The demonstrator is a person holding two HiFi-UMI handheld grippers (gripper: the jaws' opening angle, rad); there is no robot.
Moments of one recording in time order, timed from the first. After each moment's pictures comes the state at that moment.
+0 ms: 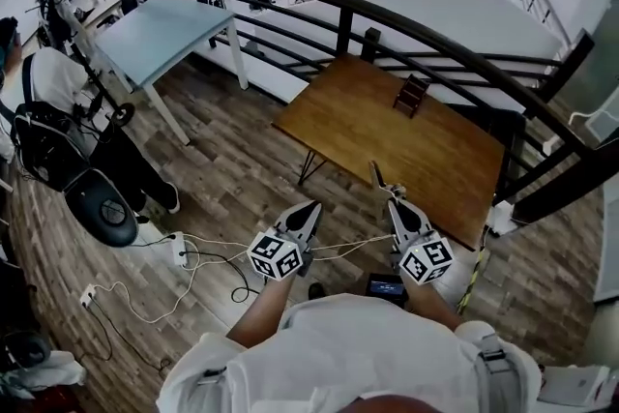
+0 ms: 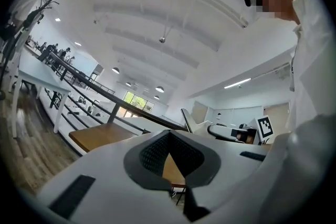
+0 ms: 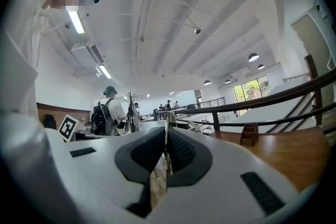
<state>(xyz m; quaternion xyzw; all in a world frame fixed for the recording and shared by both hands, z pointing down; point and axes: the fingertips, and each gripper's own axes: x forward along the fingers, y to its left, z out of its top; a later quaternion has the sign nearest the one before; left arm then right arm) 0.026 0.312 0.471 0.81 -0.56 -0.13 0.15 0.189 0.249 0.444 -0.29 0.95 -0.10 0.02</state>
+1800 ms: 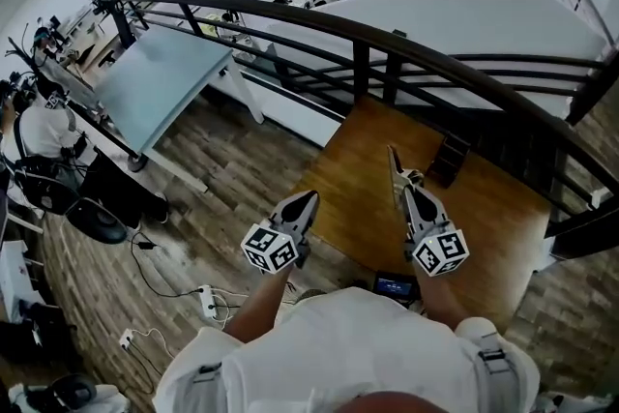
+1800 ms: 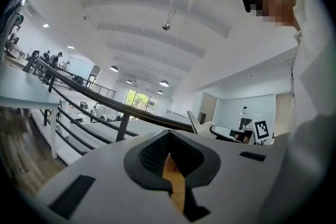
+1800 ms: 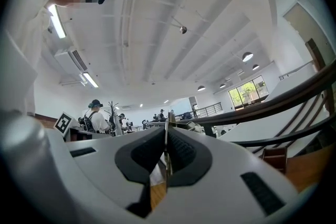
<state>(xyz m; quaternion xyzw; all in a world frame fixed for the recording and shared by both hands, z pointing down) -0.150 -0.081 0.454 0.81 -0.56 -0.07 0.14 0.052 -0.161 0.451 -0.31 0.94 -0.11 0.09</state>
